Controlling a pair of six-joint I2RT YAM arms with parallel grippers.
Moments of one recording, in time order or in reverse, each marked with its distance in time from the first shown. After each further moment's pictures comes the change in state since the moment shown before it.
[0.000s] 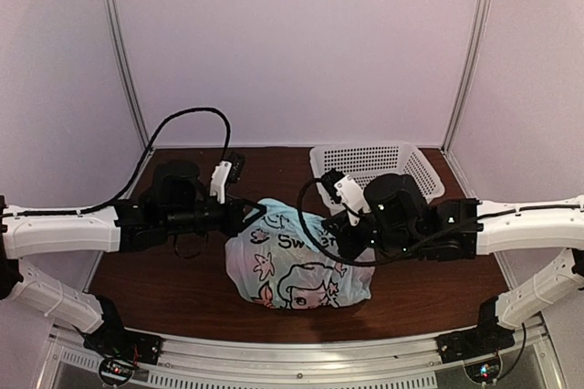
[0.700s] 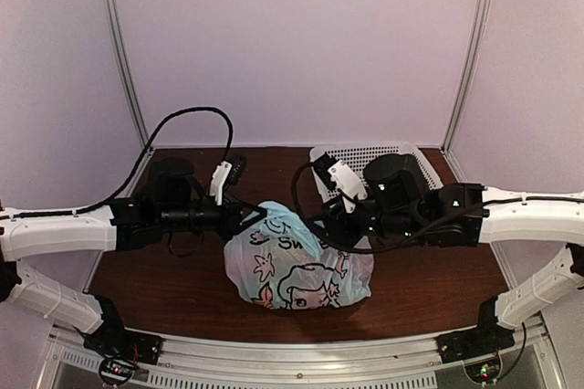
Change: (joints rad) left arm 0.023 -0.026 -0.011 -0.010 0.137 0.083; right arm 0.000 0.013 0.106 -0.068 -0.085 -0.016
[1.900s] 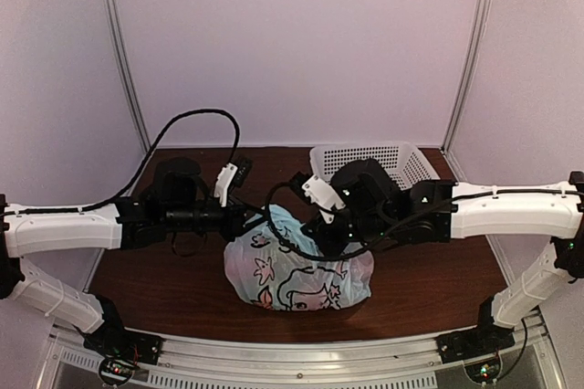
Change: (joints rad) left arm 0.000 0.039 0.020 -0.012 0.010 0.030; right arm 0.001 0.160 0.119 -0.108 -0.051 -0.061
